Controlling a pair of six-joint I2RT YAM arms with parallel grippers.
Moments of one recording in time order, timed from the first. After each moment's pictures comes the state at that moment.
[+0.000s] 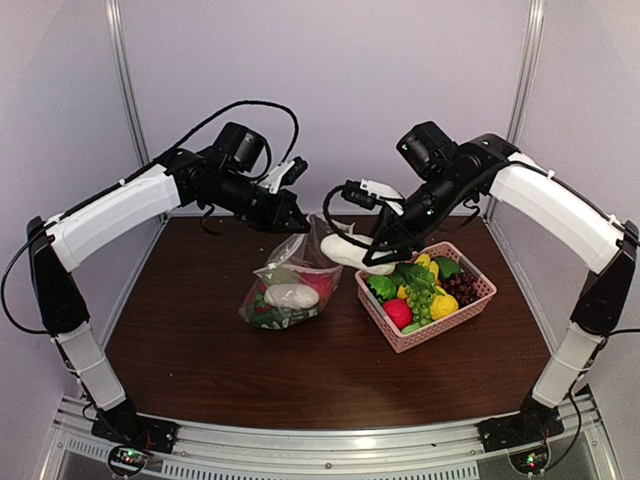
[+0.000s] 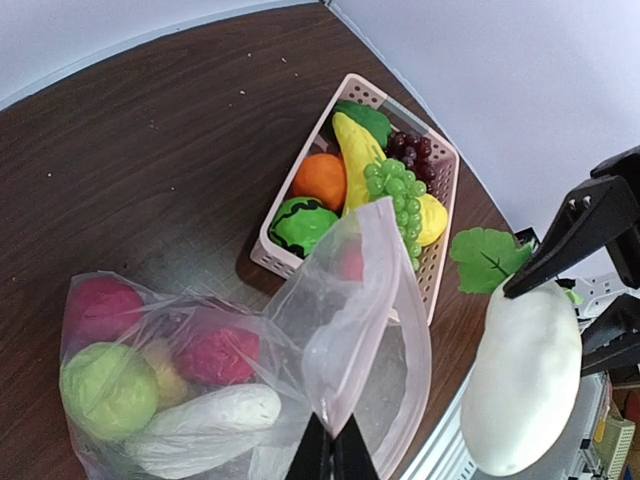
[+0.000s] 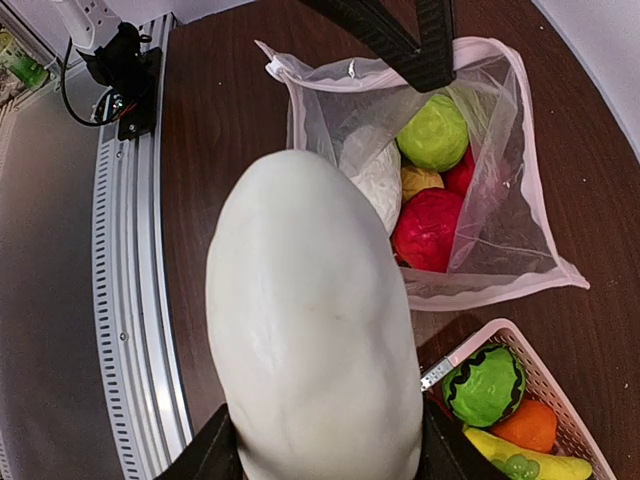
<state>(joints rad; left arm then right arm) -0.73 1.74 1.77 -0.78 0.39 -0.28 0.71 1.68 1.85 -1.16 -0.45 -0.47</state>
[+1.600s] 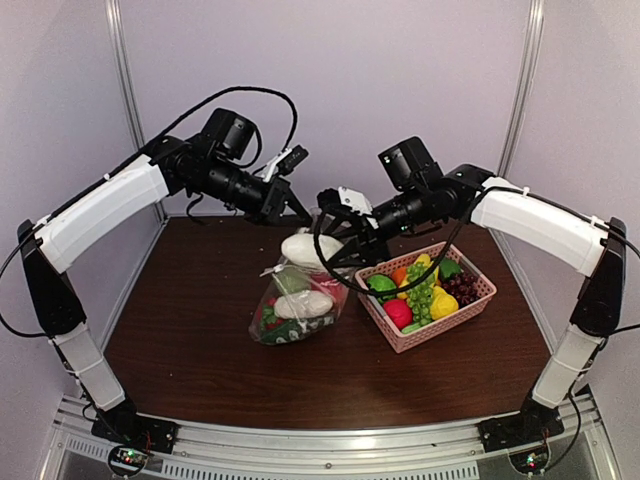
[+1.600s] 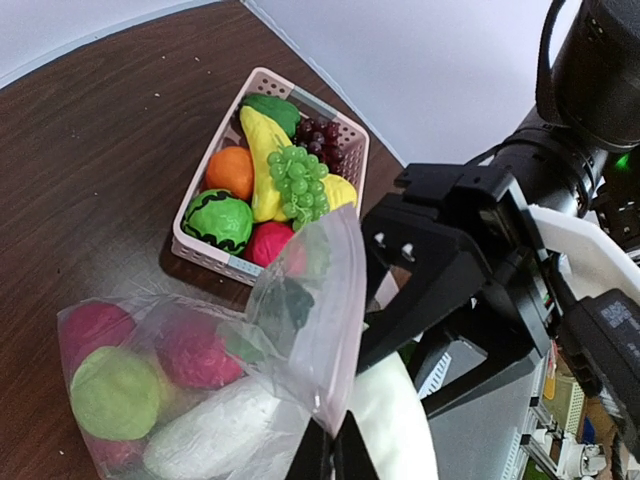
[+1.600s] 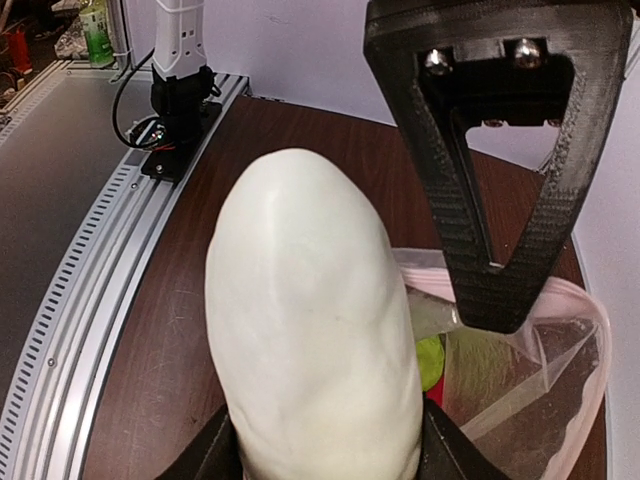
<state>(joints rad) -0.72 1.72 1.84 -0.86 0.61 -0.27 0.75 1.71 1.66 -0.67 -0.69 -0.72</state>
